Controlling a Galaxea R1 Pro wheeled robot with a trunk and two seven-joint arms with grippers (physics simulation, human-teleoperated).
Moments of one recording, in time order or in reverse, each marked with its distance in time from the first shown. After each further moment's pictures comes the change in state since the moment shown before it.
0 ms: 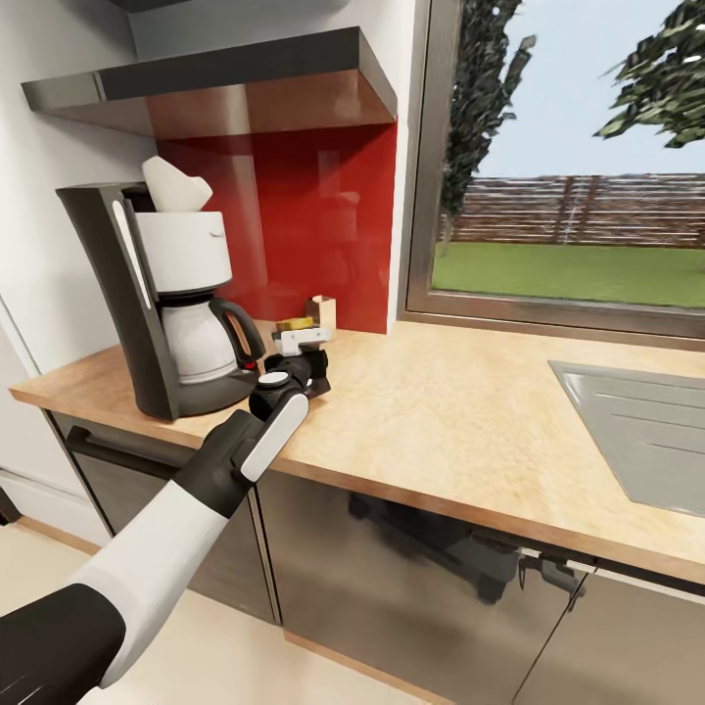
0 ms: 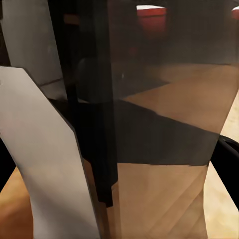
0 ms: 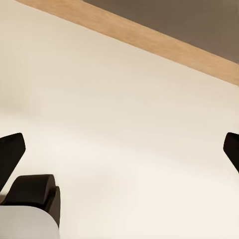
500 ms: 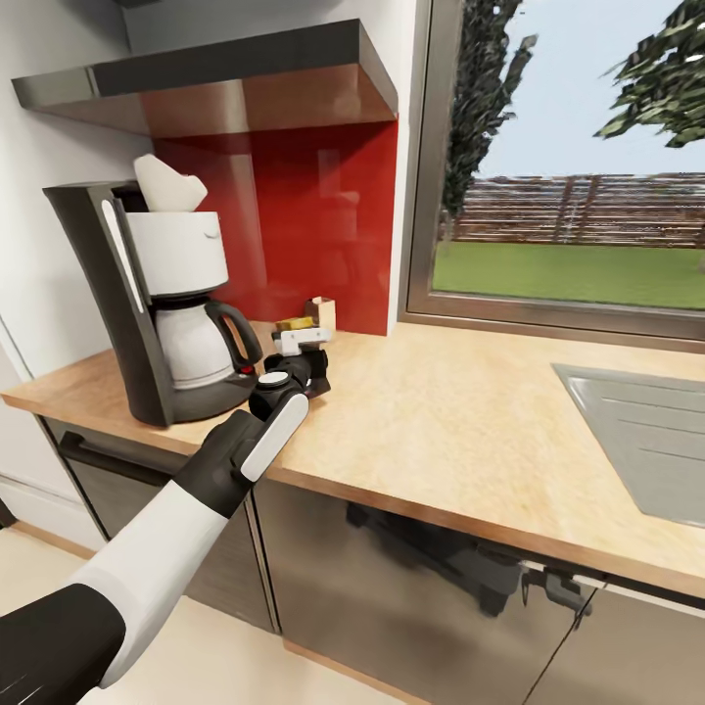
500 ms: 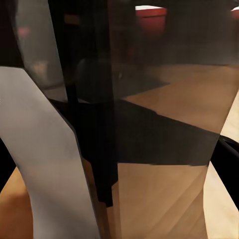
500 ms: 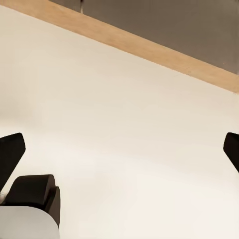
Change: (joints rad) left arm 0.000 0.000 0.000 -0.001 -0.001 -0.001 0.002; right arm -0.001 0.000 0.000 0.000 0.000 0.000 0.000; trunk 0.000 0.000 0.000
